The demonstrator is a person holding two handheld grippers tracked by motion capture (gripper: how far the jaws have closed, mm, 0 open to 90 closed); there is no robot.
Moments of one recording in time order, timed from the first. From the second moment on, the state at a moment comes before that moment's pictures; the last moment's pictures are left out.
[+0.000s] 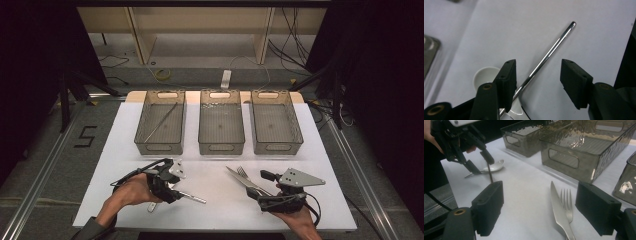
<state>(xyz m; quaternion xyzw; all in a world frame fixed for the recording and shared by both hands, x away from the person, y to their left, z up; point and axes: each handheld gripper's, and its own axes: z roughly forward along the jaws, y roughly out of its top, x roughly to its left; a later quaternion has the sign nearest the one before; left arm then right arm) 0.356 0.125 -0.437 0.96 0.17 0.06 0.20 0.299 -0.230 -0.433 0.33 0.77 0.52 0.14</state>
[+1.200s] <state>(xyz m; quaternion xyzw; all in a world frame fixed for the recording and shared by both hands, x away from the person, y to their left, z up) 0.359 0.114 -0.462 0.98 0.11 0.04 0.15 0.299 -0.230 -0.432 0.33 0.77 0.52 0.14</state>
